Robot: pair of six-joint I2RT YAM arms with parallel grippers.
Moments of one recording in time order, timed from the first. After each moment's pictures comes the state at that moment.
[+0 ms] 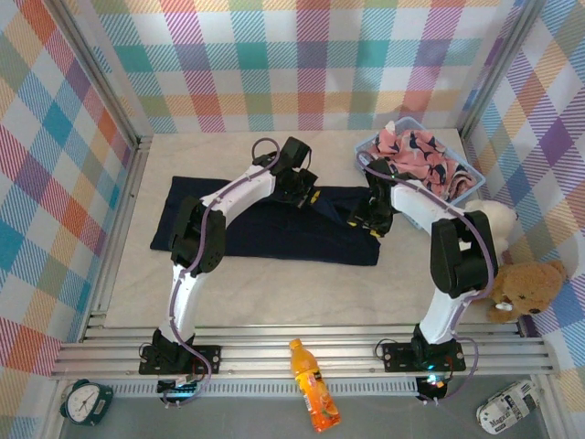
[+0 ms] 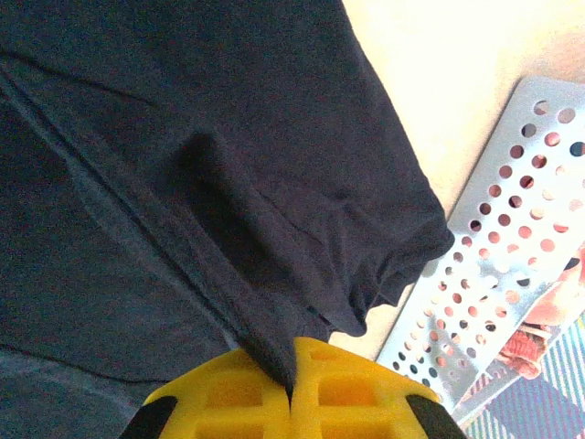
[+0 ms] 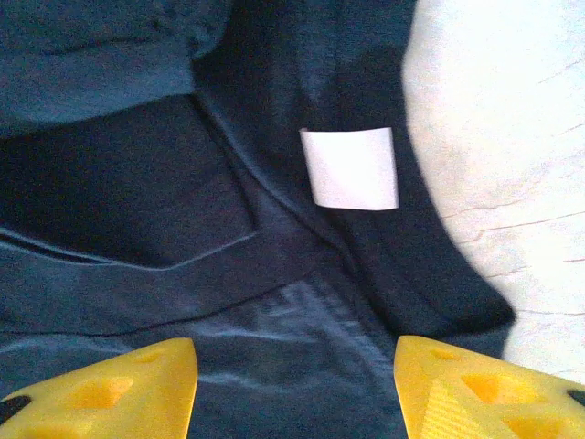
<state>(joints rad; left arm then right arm) -0.57 2.21 1.91 -0.69 0.28 -1.46 0.29 1.79 1.28 -0.83 -0.15 0.70</state>
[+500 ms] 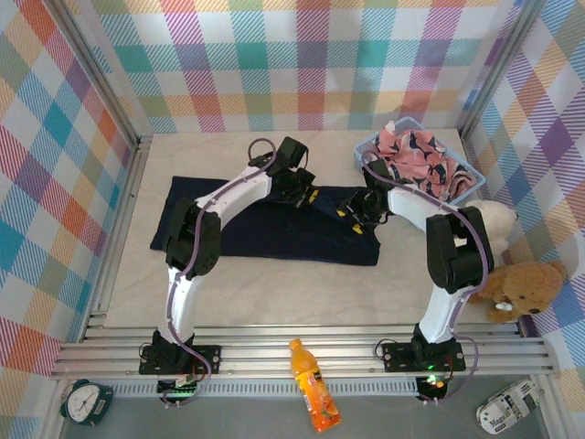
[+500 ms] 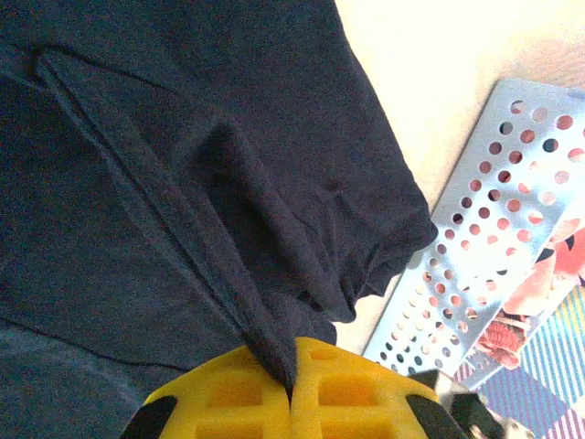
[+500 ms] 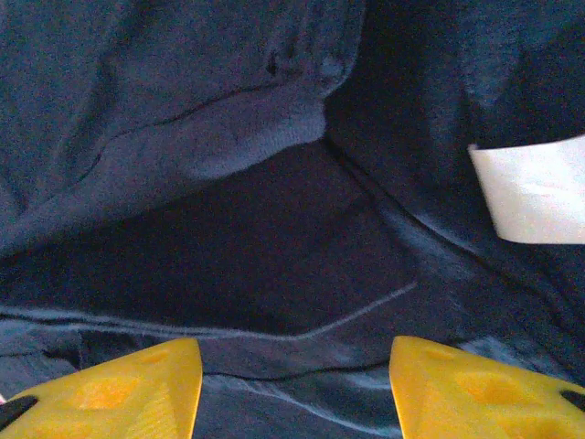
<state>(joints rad) -0.57 2.16 1.85 -0.65 0.28 -1.48 0.29 1.85 1.23 -0.57 -0.32 1.01</state>
